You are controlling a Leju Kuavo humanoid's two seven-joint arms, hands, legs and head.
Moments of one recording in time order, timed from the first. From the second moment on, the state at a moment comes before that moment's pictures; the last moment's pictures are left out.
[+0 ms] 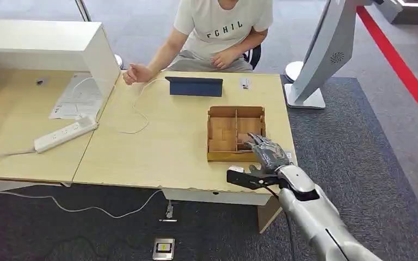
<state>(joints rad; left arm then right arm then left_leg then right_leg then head) -0.19 0.28 -1.53 -0.15 1.18 -0.07 -0.10 -0.68 -0.05 0.58 -0.59 1.12 -0.05 -0.17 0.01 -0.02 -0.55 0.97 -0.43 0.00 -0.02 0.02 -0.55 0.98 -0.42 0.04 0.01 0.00</state>
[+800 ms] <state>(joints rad) -0.19 0.28 -1.53 -0.15 1.17 -0.06 -0.09 -0.69 -0.04 0.58 -0.53 1.11 -0.07 -0.21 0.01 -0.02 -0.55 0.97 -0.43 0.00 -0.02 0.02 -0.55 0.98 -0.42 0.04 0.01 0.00</state>
